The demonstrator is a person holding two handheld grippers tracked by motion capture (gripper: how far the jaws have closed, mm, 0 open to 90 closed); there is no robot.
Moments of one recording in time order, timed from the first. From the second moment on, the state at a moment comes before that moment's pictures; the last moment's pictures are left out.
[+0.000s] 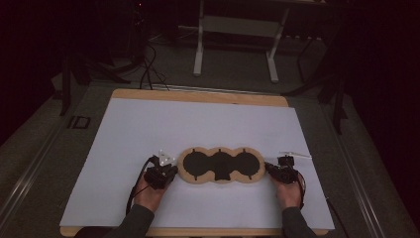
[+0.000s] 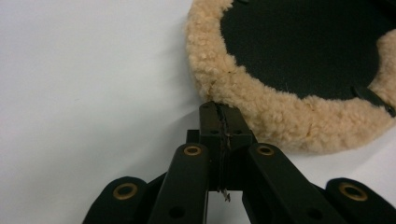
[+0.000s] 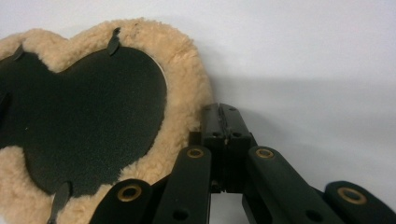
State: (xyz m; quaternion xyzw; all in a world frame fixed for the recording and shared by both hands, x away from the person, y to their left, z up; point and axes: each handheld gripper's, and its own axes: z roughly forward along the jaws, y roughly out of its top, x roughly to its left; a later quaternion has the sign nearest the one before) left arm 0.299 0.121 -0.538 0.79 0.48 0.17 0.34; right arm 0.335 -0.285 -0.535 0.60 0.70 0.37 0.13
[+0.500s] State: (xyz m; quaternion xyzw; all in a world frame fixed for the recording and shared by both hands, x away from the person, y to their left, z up) left arm 0.307 0.141 -0.535 0.78 0.50 0.18 0.33; right arm 0.336 -0.262 -0.535 0.58 0.71 0.37 0.13
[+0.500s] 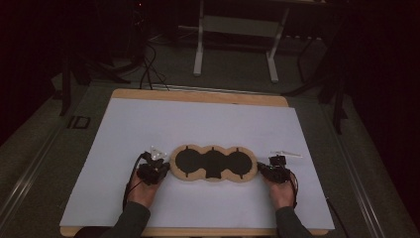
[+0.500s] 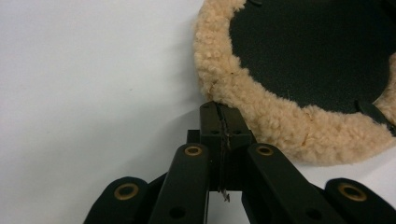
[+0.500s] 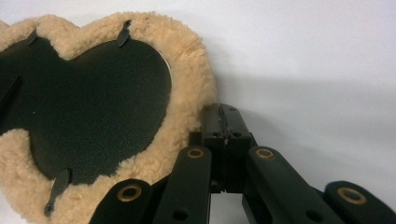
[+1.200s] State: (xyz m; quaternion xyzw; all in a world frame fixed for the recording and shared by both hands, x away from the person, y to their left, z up) left arm 0.310 0.155 -0.534 0.77 0.52 0.18 0.32; right arm 0.348 -0.245 -0.535 0.57 0.72 0.38 0.12
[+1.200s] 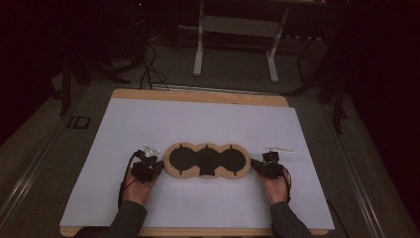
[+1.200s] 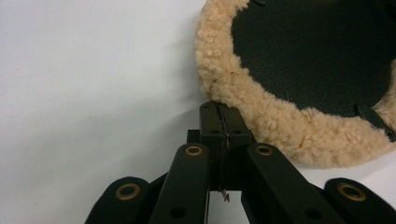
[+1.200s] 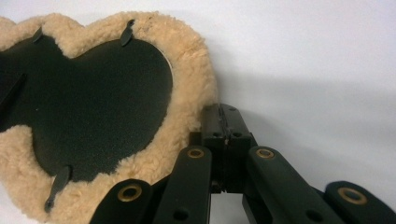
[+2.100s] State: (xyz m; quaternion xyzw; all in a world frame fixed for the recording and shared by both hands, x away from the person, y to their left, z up) left arm 0.302 0.162 -0.526 0.75 0.53 0.18 0.36; right arm 0.333 -0.246 -0.519 0.53 0.74 0.37 0.17
